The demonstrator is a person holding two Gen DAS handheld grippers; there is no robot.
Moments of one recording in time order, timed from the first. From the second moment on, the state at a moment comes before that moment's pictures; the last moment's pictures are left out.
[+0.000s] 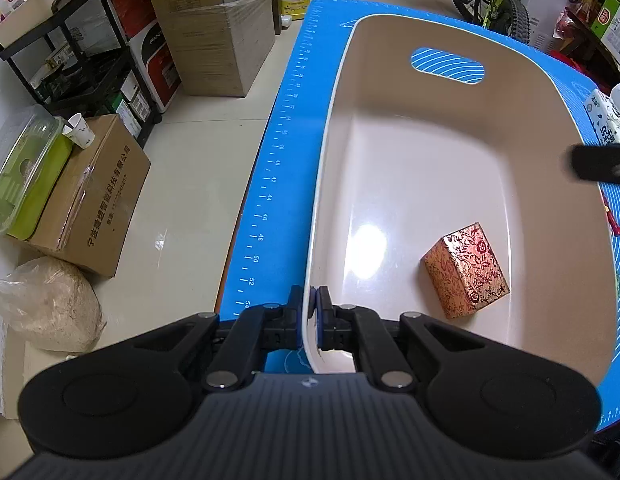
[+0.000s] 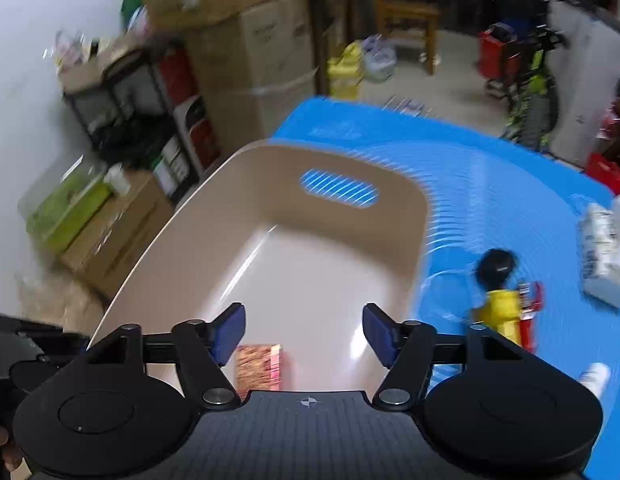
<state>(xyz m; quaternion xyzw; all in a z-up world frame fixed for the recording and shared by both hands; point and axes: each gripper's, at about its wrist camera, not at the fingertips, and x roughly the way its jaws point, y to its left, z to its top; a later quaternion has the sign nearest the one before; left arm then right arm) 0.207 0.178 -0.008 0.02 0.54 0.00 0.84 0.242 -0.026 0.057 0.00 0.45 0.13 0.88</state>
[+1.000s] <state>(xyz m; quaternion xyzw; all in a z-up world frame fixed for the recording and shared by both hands) 0.207 0.179 -0.007 0.02 0.54 0.00 0.84 0.210 -0.182 -0.090 0.07 0.52 -0.03 0.85</state>
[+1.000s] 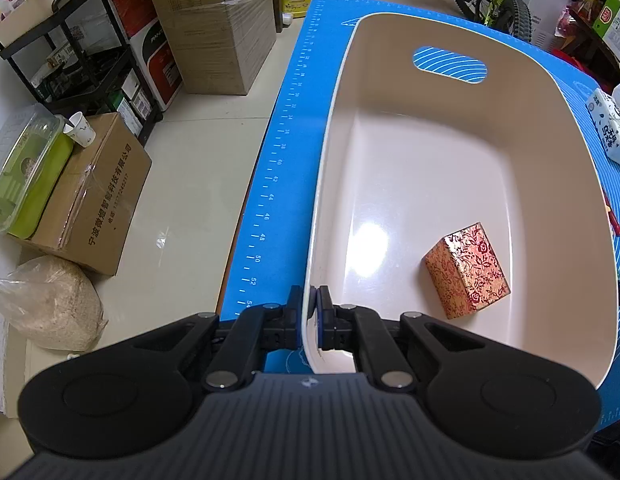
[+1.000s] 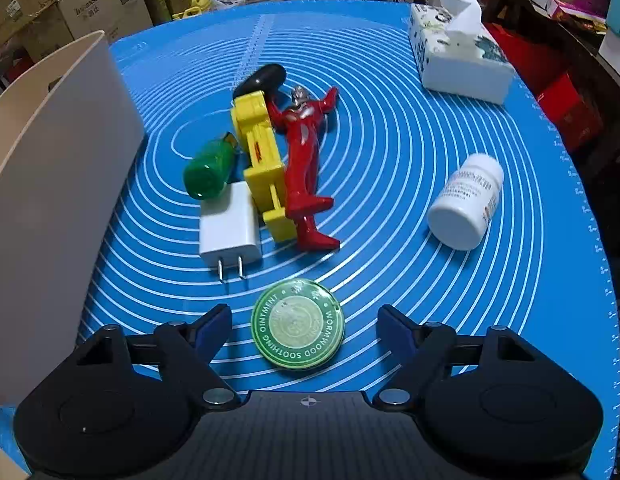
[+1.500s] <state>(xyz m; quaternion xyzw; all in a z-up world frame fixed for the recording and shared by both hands) 0.208 0.179 -0.007 0.02 0.54 0.00 0.84 0.197 -0.177 -0.087 0.02 0.50 -0.03 0.87</state>
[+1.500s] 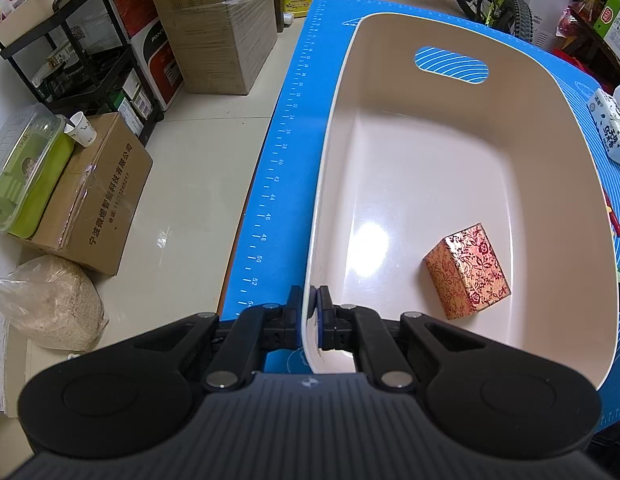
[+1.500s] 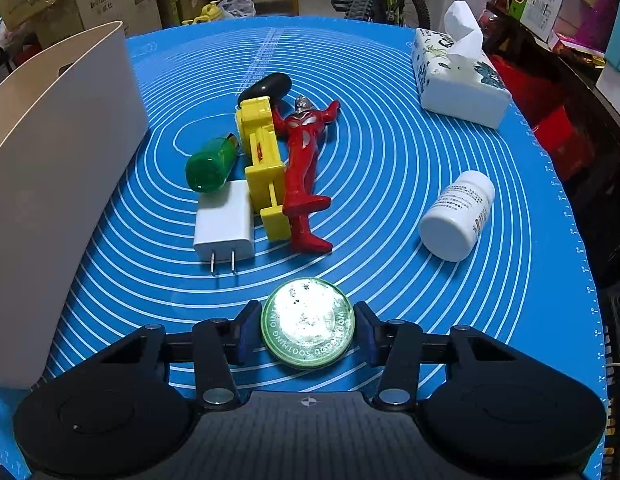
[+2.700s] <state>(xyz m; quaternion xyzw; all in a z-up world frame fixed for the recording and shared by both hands) 0.209 0.180 -0.006 0.02 0.55 0.00 0.84 0.287 0.017 0.026 -0.07 0.40 0.15 0.90</state>
